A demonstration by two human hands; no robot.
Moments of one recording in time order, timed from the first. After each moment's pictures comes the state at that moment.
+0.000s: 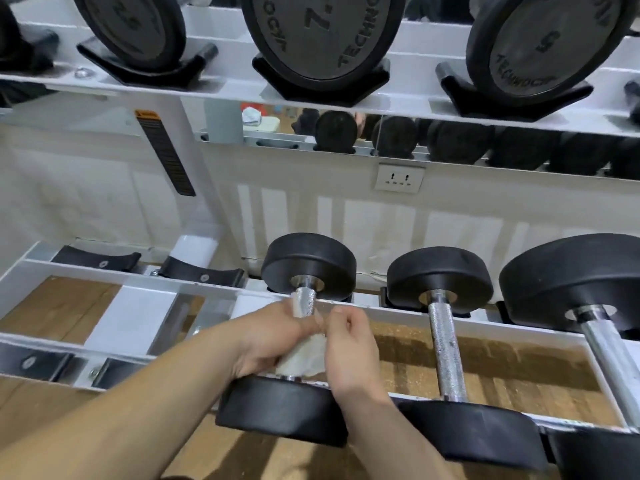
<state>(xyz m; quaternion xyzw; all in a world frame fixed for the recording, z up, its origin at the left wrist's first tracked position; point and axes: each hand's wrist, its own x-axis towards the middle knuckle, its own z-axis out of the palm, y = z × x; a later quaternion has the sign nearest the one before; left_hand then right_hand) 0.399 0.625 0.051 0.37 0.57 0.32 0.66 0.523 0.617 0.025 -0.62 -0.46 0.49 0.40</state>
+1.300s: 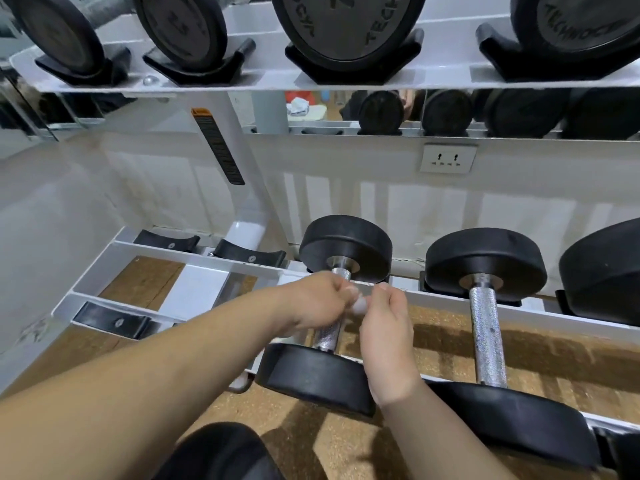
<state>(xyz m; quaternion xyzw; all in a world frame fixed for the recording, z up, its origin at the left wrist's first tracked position) 0.404 0.628 0.065 0.58 0.68 0.16 0.42 0.517 0.619 0.021 -0.59 -0.38 0.54 0.46</state>
